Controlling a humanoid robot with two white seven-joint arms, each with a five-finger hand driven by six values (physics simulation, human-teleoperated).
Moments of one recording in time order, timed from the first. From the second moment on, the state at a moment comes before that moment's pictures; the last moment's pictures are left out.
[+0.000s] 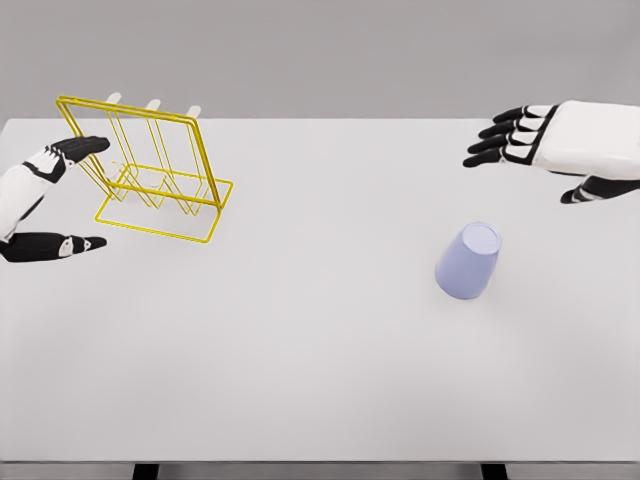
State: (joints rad) left arm 0.03 0.84 -0.05 -1.66 -0.09 -0.61 -0.08; right arm -0.75 -1.15 0.57 -1.75 0.10 -0.61 0.61
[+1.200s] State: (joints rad) left arm 0.04 0.84 -0.05 -1.65 -0.08 -0.61 -0.08; right arm -0.81 -1.03 0.89 -1.57 0.20 -0.61 0.61
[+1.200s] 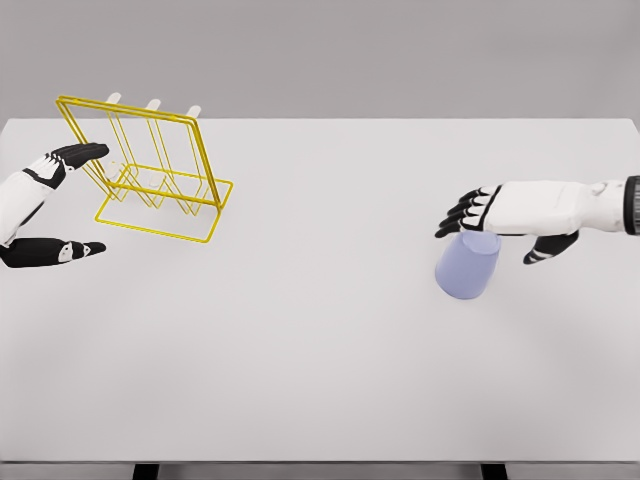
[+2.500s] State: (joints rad) left arm 0.04 0.83 -0.05 -1.65 -0.08 -0.61 -0.08; right arm -0.87 -0.98 0.92 -1.54 0.22 -0.61 0.61
